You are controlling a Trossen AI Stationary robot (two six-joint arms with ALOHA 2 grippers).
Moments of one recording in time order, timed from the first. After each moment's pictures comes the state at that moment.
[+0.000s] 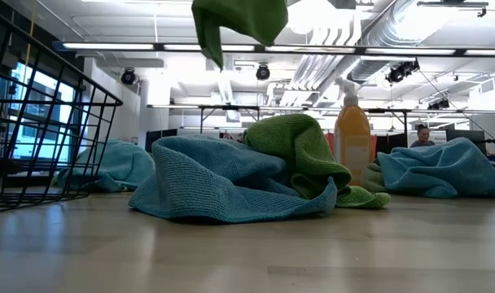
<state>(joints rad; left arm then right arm) 0.11 1.29 1.08 0.13 0.07 0.03 -0.10 1.40 1.40 -0.14 -0.24 -0.09</state>
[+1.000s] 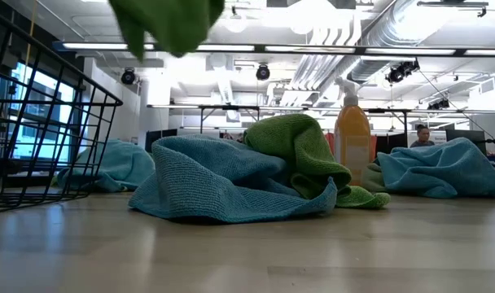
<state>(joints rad) 0.11 0.95 1.08 -0.48 0.00 -0.06 -0.10 1.15 1.40 -0.54 0.11 -0.10</state>
